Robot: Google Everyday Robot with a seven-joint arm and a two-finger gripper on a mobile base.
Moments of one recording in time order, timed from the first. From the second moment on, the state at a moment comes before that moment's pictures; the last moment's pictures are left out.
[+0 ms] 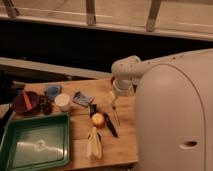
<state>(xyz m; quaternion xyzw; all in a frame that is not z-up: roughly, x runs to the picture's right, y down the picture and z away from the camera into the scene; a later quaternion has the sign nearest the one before) 0.092 0.057 0.804 -0.26 0.13 0.53 0.80</state>
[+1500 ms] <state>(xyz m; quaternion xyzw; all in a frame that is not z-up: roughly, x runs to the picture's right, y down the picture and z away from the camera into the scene) 0.088 0.132 0.898 -0.32 0.21 0.54 0.75</state>
